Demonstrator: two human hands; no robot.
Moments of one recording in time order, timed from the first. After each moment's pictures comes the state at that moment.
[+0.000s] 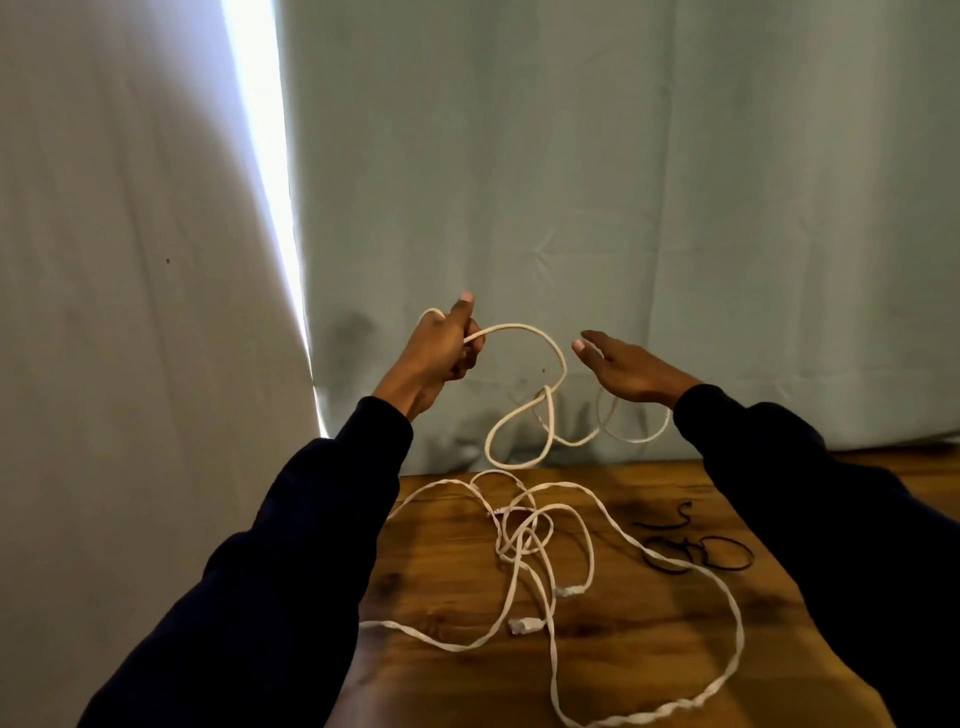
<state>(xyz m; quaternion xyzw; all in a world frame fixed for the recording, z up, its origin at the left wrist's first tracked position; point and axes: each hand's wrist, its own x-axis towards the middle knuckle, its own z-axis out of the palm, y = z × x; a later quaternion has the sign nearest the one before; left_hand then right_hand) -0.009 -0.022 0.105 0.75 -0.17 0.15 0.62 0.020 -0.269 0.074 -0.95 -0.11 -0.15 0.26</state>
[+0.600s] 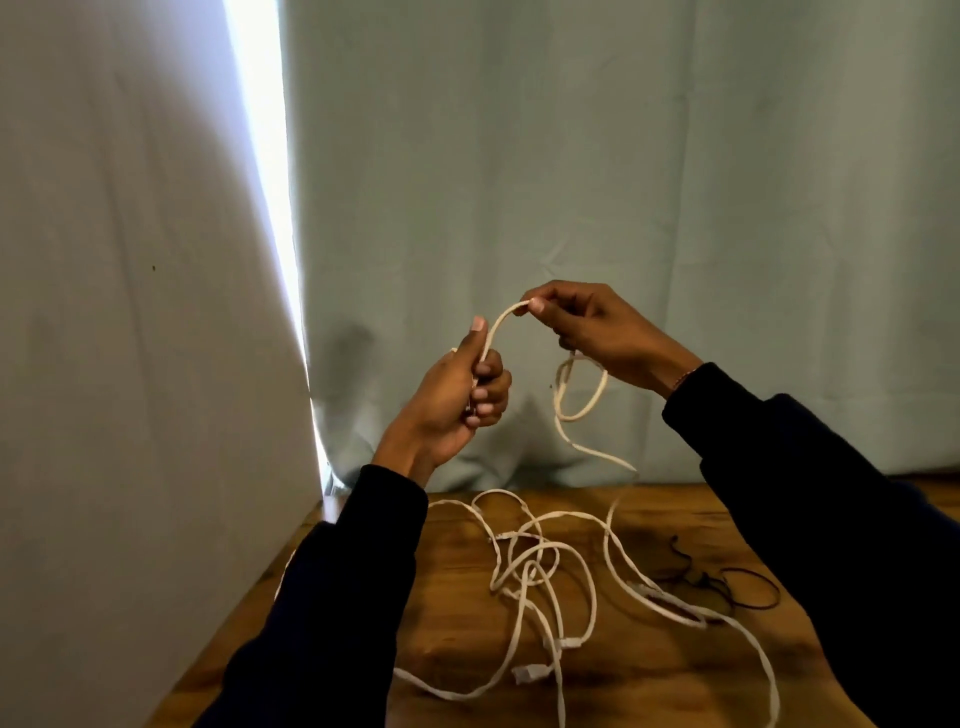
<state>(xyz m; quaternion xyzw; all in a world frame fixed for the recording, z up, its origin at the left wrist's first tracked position) -0.009 -0.024 0.076 0.60 -0.27 -0.03 0.75 -0.002 -0.219 0.129 -0.79 -0.32 -0.22 0.47</state>
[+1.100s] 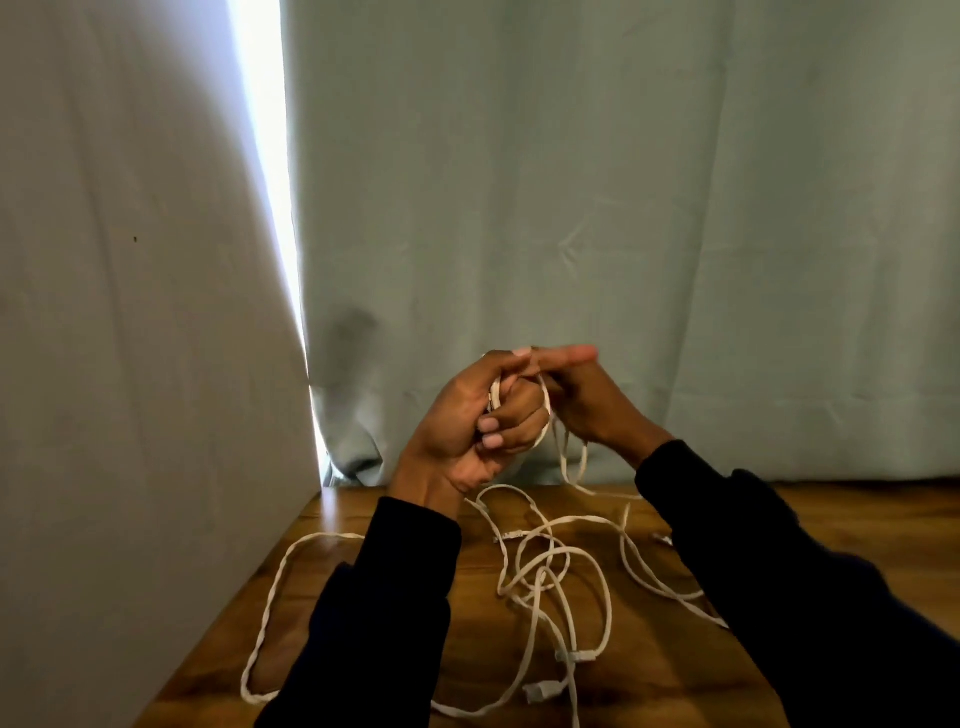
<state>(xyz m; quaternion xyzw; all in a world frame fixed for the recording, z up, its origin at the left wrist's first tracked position) -0.019 -0.032 0.055 0.41 -0.43 -0.24 0.77 0.030 -0.192 0.058 -0.79 -0.40 -0.25 0.38</state>
